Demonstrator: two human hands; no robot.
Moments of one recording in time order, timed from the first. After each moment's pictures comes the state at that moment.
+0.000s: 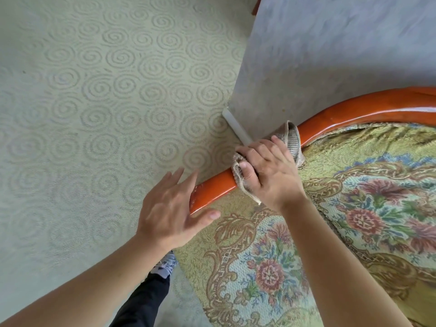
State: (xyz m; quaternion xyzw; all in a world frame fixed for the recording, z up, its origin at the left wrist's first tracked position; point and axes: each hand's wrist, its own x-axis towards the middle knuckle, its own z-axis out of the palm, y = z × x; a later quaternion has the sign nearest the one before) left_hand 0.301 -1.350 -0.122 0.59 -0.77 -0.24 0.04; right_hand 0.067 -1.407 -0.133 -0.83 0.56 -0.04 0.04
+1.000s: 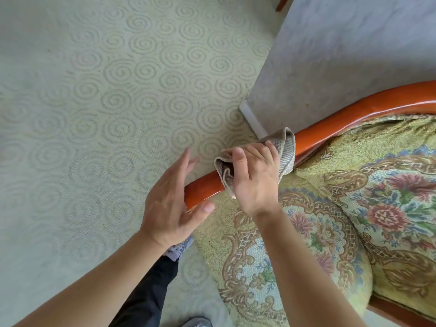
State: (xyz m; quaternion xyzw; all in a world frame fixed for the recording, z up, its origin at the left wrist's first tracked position) left_hand 0.356 -1.300 -0.153 0.58 -0.71 -0.27 0.31; right_hand 0.189 -1.355 -0.129 -0.70 0.66 -0.24 0.14
